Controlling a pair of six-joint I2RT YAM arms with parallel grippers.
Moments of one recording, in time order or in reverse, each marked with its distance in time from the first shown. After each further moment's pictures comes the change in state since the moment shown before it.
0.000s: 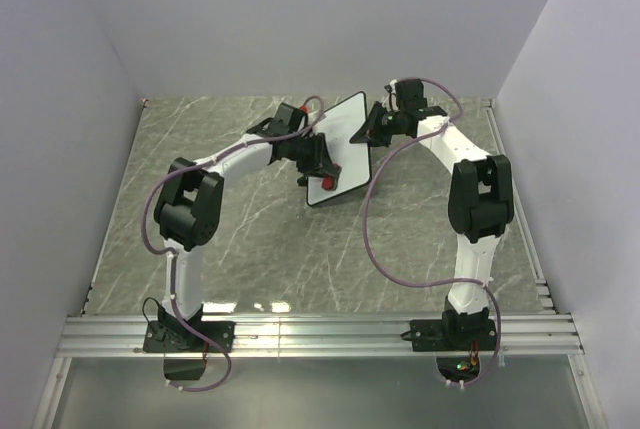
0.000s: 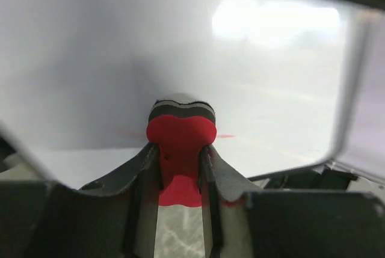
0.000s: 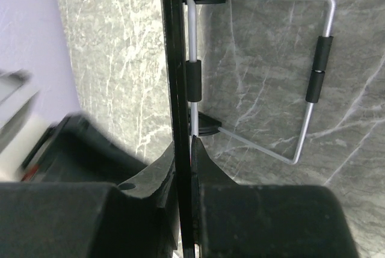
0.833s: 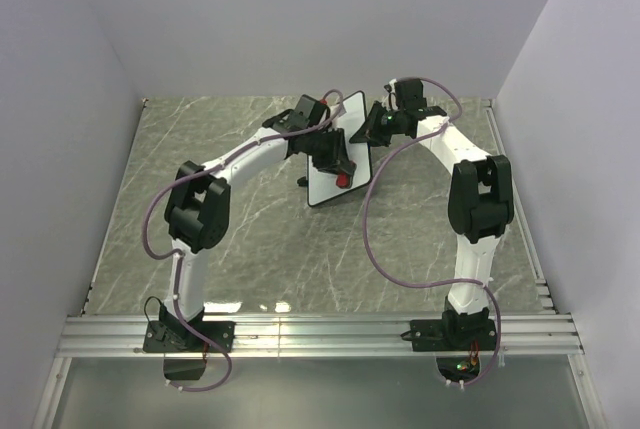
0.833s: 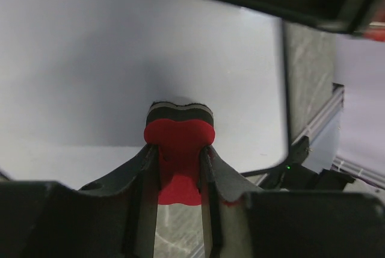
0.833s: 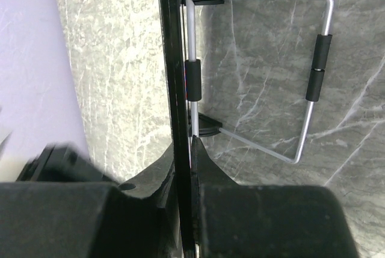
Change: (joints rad) left arm -0.061 0.022 0.136 -0.158 -0.088 0.000; right arm 0.006 -0.004 0.000 0.006 0.006 0.004
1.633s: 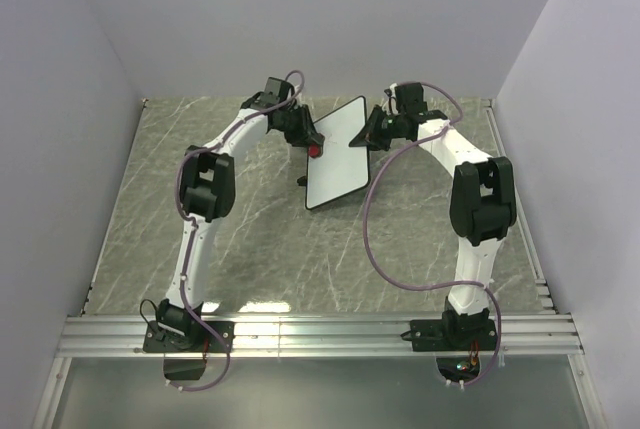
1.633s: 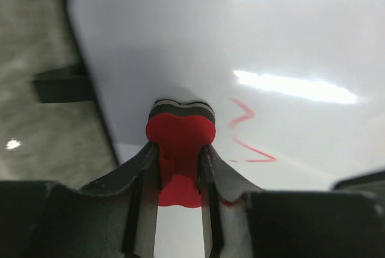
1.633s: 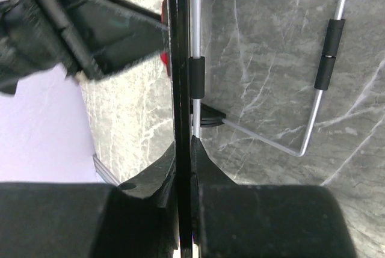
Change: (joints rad) left arm 0.221 0.360 0.415 -0.047 0.034 0.007; right arm 0.001 -0.026 -0.058 0.017 -0.019 0.020
